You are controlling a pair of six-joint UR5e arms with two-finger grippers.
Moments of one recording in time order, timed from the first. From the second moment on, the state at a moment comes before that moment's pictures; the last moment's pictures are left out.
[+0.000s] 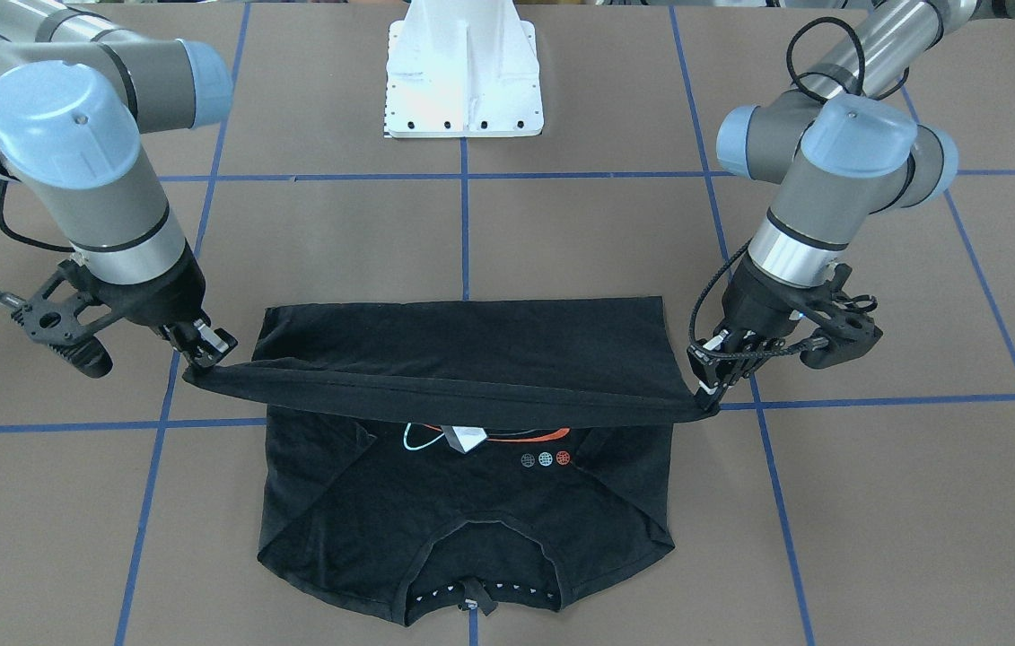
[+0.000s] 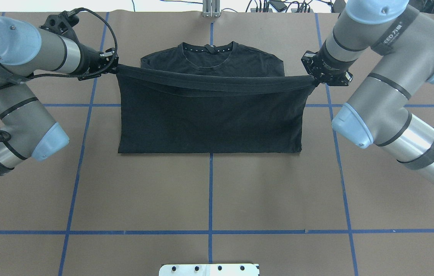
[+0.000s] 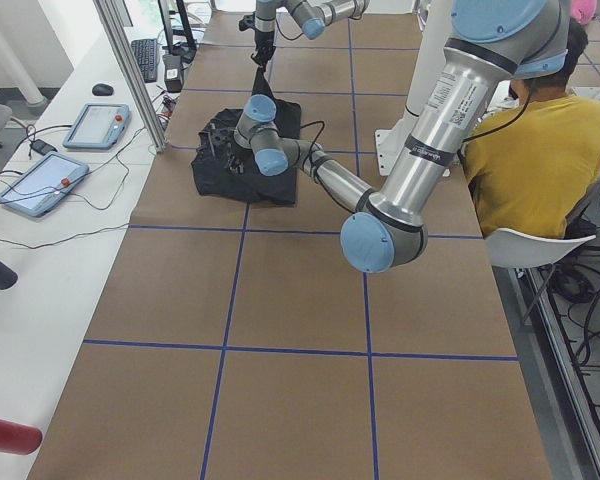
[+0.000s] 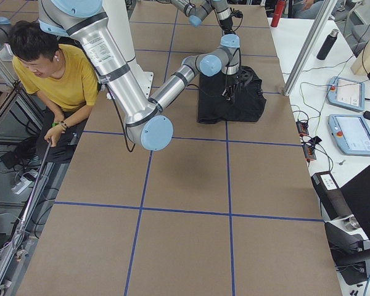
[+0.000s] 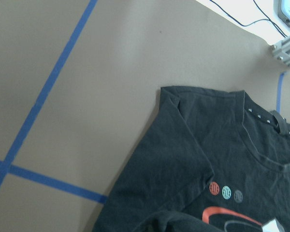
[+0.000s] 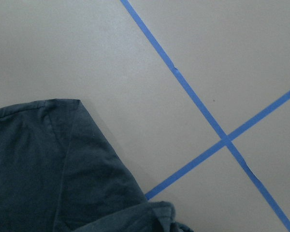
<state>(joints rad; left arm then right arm) -0.86 -2.07 -1.56 -2.14 -1.86 -1.49 0.89 -0.97 1.68 -1.67 1.98 1.49</state>
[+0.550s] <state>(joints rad) -0.86 -2.15 -1.32 -2.28 -1.85 -1.49 0.89 -0.92 1.44 -1.45 1.98 1.49</state>
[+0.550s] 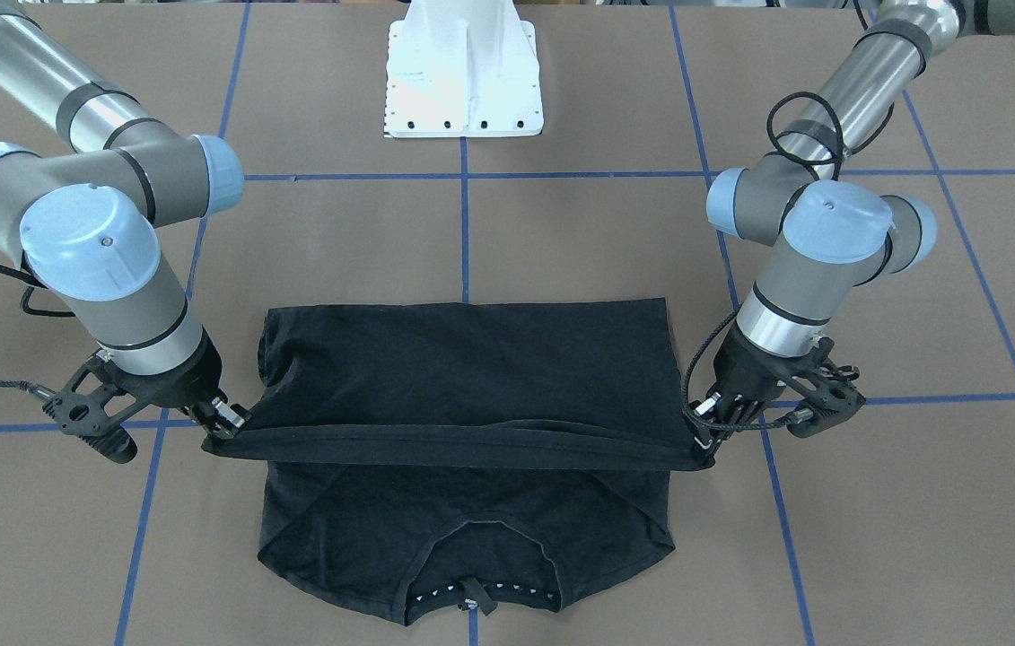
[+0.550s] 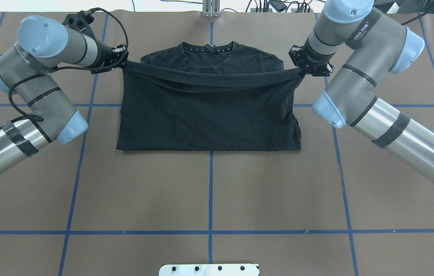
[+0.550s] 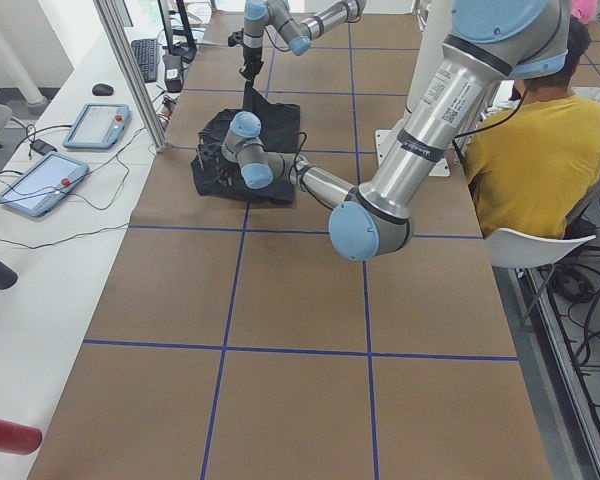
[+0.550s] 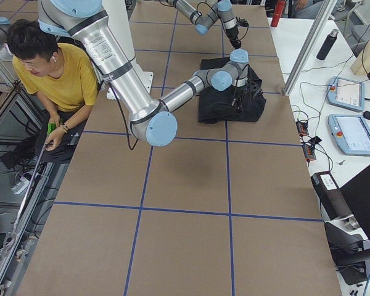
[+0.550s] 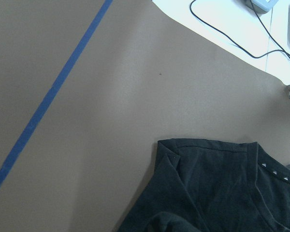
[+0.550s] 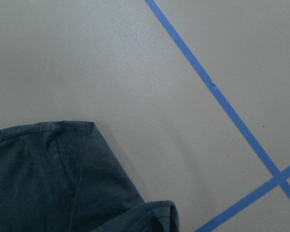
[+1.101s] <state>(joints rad) -0.86 -2.17 -1.24 -2.31 -1.81 -1.49 0.89 -0.82 1.25 -1.36 1.98 1.49</state>
